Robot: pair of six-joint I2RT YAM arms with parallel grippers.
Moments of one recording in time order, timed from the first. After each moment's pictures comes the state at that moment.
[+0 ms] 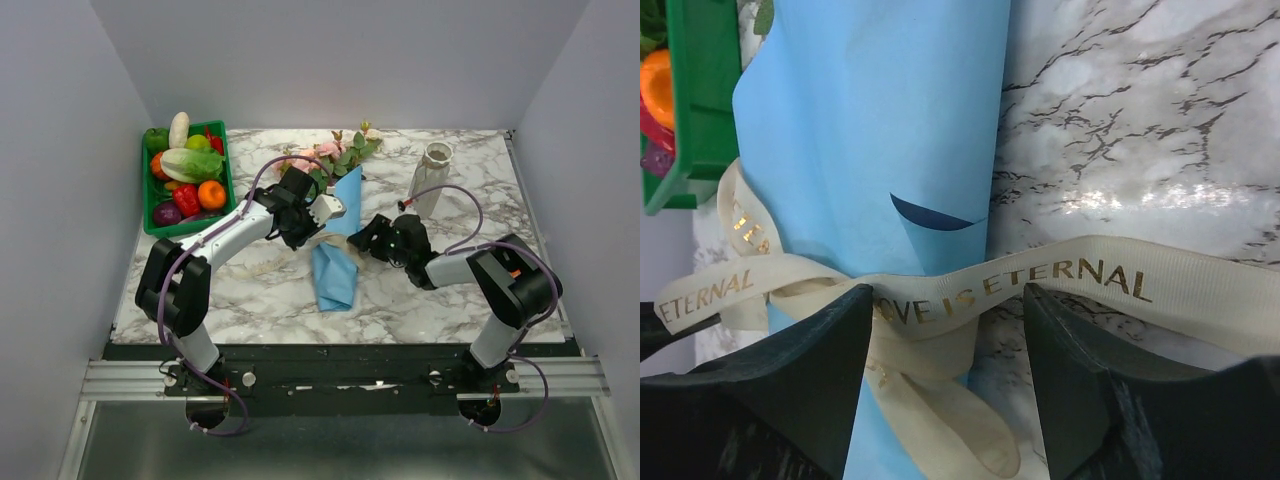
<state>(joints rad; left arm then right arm) -0.56 1.68 1.28 -0.68 0.22 0.49 0.52 1.72 0.60 0.66 -0.09 0.85</state>
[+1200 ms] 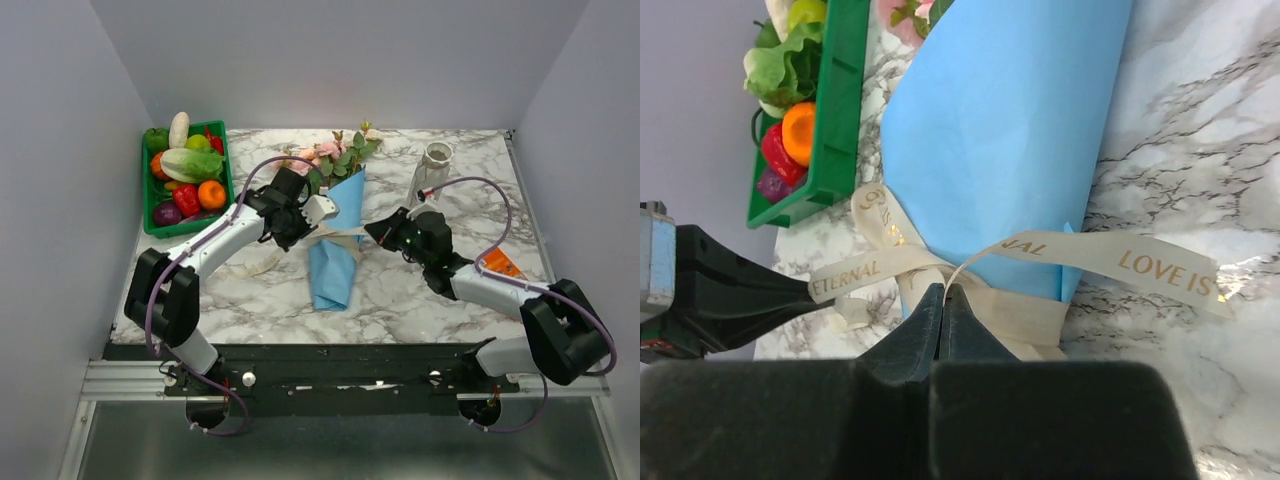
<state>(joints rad) -0.54 1.62 1.24 -0.72 0.17 0.50 0.52 1.37 0.55 0.55 -0.04 0.81</state>
